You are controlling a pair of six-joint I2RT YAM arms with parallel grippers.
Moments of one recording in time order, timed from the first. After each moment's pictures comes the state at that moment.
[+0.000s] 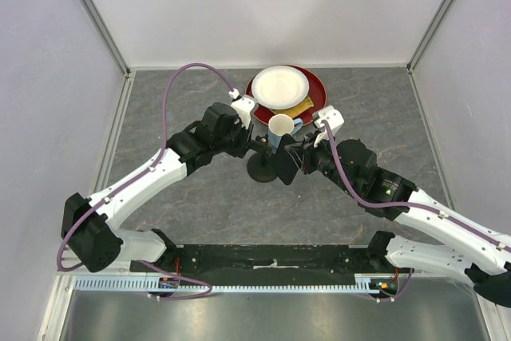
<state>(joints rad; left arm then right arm) -0.71 1.31 1.11 -0.45 -0.04 -0.13 0.96 0.90 0.91 -0.21 0.30 0.28</state>
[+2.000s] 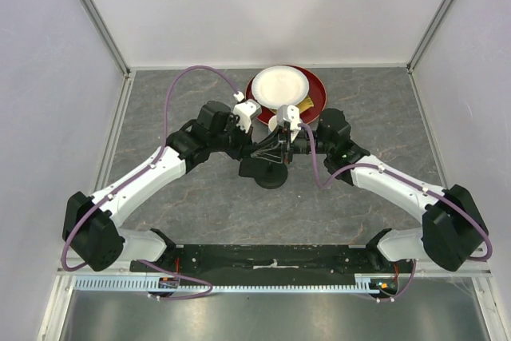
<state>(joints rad) -0.65 1.32 1.07 -0.39 0.24 -0.01 0.66 1.33 0.86 0.45 -0.87 -0.04</state>
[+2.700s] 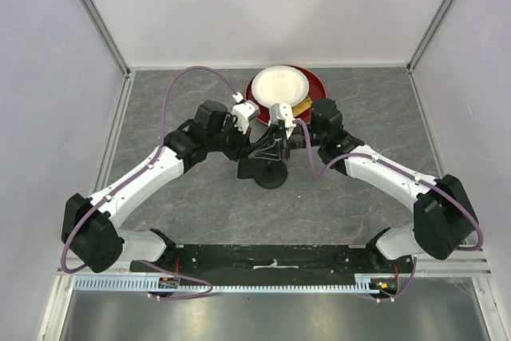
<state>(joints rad) -0.63 1.31 1.06 -0.41 0.30 0.03 0.65 1.42 0.95 0.38 -1.02 -0.13</state>
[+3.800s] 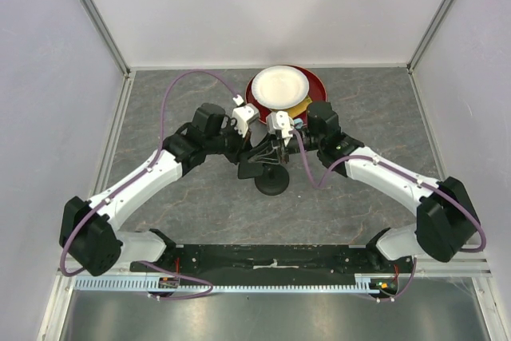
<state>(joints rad) -0.60 1.30 1.04 -0.39 0.41 0.07 0.65 1.43 1.00 0.23 -1.03 -0.32</state>
